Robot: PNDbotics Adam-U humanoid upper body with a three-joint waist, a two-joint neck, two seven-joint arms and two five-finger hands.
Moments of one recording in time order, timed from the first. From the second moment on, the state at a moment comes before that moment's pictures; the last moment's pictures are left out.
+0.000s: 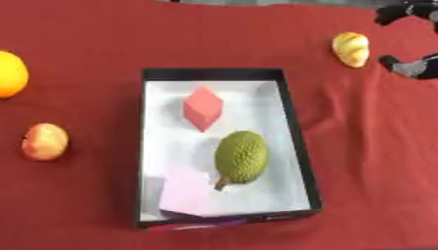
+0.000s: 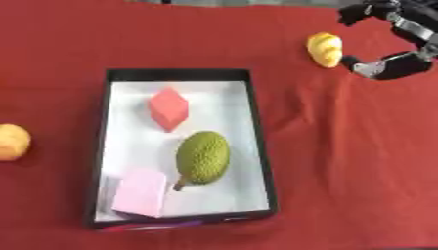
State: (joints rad) left arm -0.37 0.47 0.30 -1.84 0.24 -0.07 0.46; right arm -0.29 -1.07 -0.19 -1.36 0.22 -0.58 0.24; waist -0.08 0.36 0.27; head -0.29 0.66
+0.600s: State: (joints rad) left arm -0.40 0.47 0.30 -1.84 0.24 -0.07 0.44; right arm -0.35 -1.10 -0.17 -1.21 0.23 -0.61 0.18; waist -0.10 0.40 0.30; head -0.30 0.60
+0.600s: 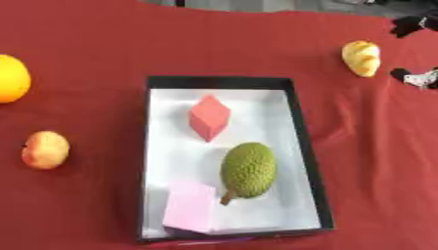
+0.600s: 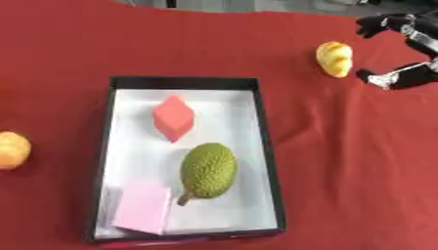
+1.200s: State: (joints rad) left arm -0.42 0.47 0.29 -1.83 0.25 -0.07 0.43; right arm -0.39 -1.11 -0.17 -1.13 0.30 -0.60 0.10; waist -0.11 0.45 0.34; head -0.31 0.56
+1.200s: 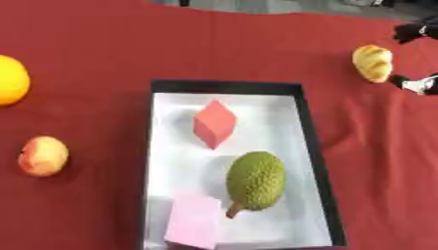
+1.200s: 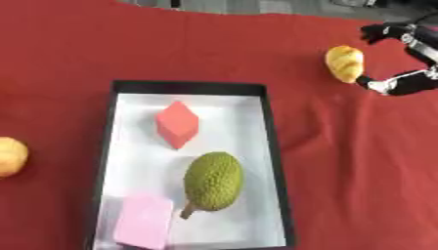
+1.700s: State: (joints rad) left arm -0.44 0.47 0.29 -1.83 0.26 -0.08 0.42; right arm -0.40 -1.12 -0.18 -1.08 0.37 -0.57 0.00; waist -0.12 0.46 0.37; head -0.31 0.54
